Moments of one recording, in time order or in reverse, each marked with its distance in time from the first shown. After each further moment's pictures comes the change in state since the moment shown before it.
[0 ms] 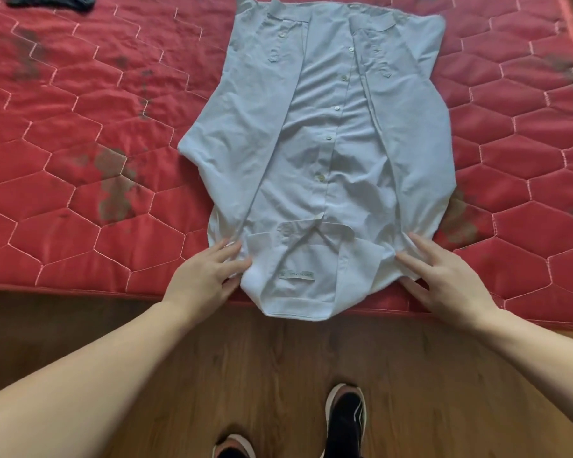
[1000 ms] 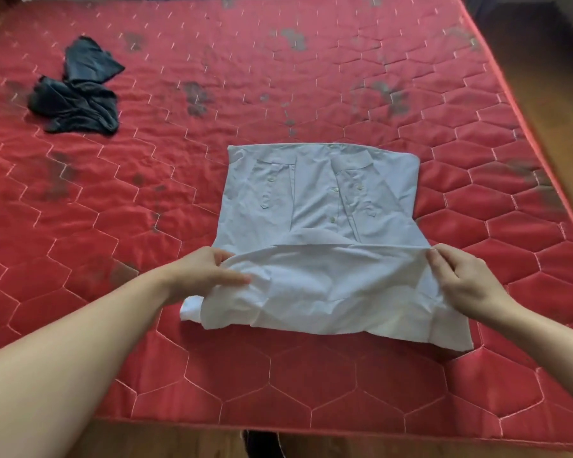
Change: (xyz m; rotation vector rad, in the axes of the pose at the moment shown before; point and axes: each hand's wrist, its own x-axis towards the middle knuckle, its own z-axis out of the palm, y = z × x) left_hand 0.176 -0.005 -0.167 -0.780 -0.493 -0.521; right_hand 0.130 0.037 -0.138 0.448 0.149 0.437
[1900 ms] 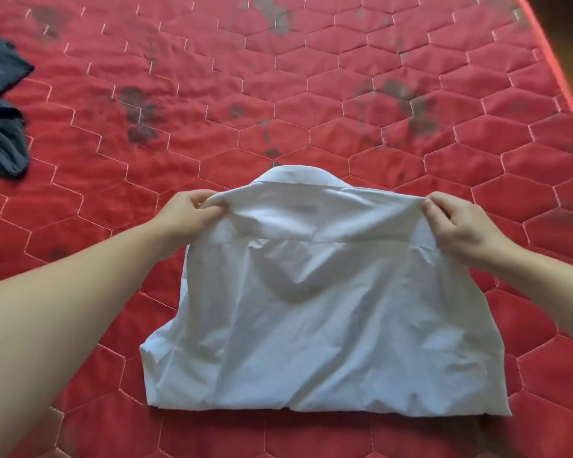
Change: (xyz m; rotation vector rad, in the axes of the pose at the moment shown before) left_hand 0.256 0.103 -0.130 -0.125 0.342 0.136; right_hand 0.290 -0.006 0.005 -0.071 -0.029 -0.033
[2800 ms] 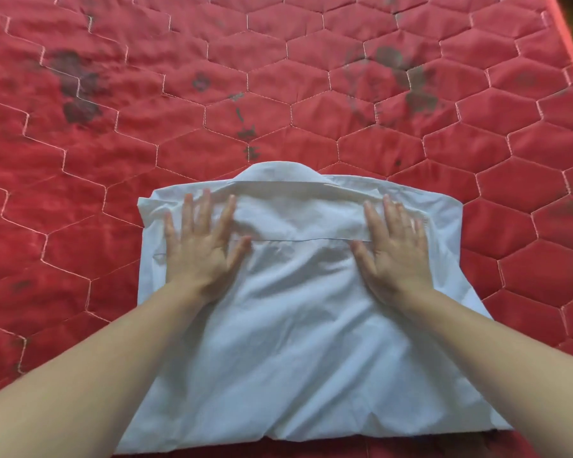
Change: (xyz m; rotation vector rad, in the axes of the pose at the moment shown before) left_hand 0.033 -0.082 0.089 0.988 0.214 0.302; right_hand -0.003 0.016 0.123 -0.427 0.050 0.031
